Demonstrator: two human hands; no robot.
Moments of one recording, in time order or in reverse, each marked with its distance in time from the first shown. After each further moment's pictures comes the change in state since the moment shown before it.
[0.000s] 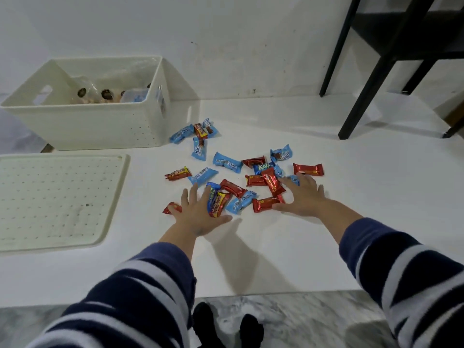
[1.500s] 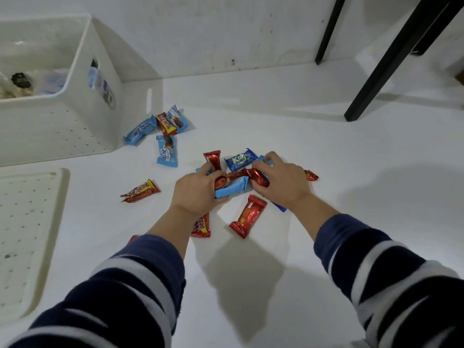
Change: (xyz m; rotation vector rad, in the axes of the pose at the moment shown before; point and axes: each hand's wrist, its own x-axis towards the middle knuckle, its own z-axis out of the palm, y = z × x) left_hand 0.128 0.045 -0.015 0.164 0.348 0.506; right_hand 0.121 -0.010 0.022 -0.104 0.634 -0.297
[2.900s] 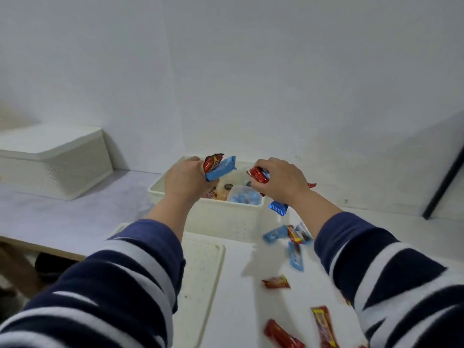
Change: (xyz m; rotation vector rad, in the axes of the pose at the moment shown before) left_hand -0.136 -0.214 -0.319 0.096 0.597 -0.542; right_hand 0.169 -0.318 -0.213 0.221 0.190 -0.363
